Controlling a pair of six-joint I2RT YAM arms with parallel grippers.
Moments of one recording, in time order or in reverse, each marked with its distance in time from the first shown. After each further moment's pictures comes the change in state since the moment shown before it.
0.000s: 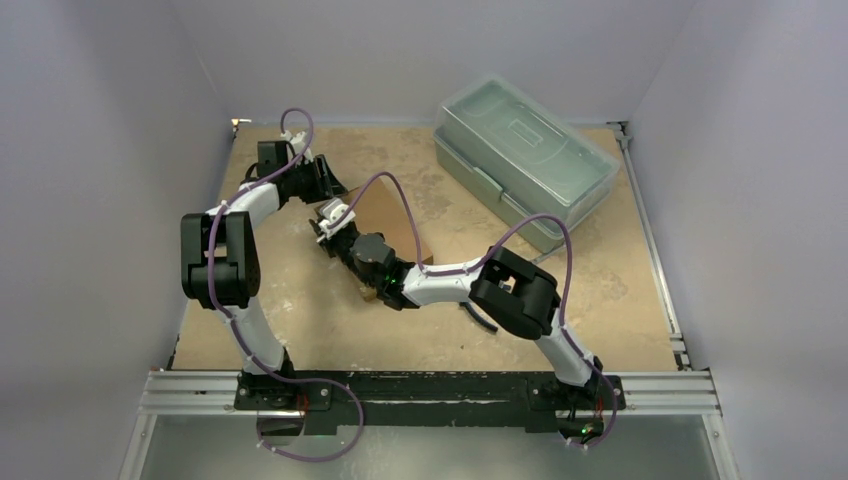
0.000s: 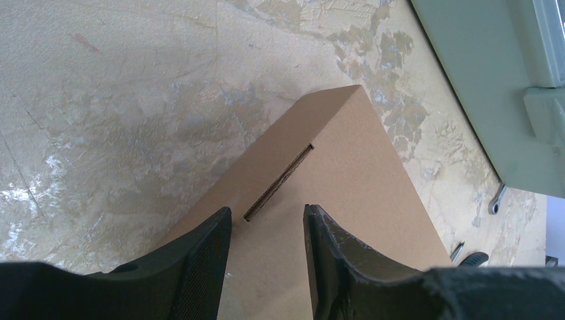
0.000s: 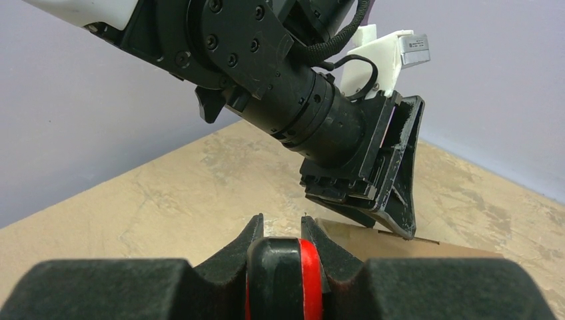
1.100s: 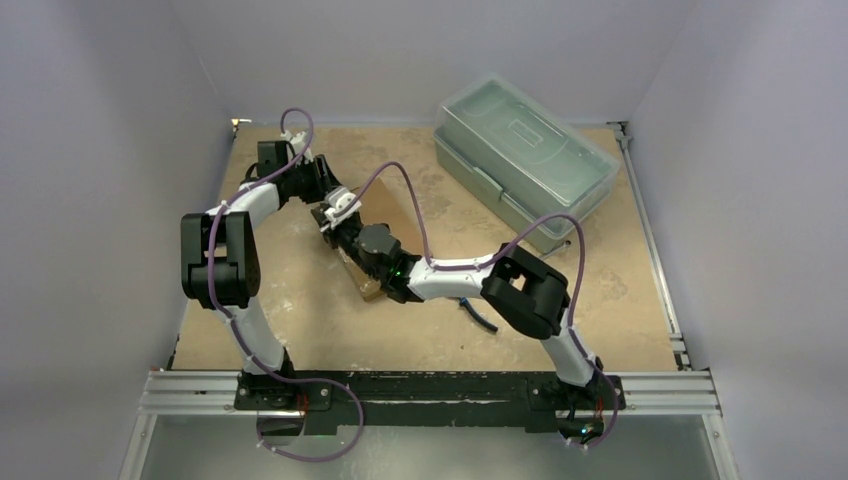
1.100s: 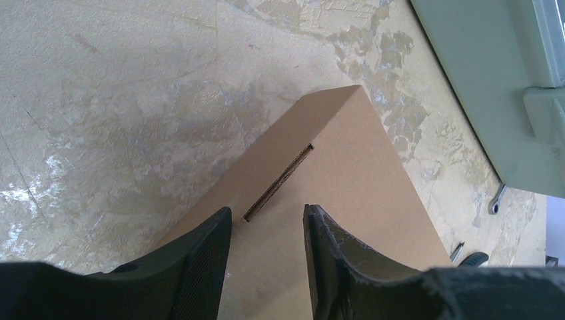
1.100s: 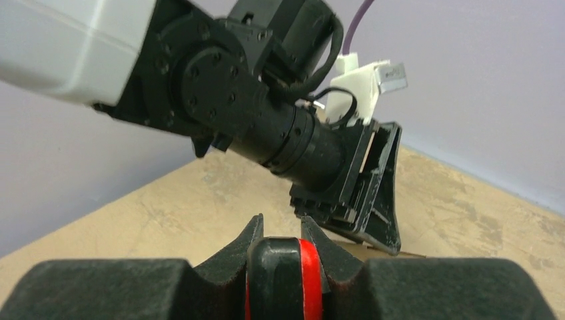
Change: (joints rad) left arm 0.000 0.000 0.000 0.001 0.000 0.000; right arm -0.021 -0.067 -0.002 -0.029 -0.019 0.031
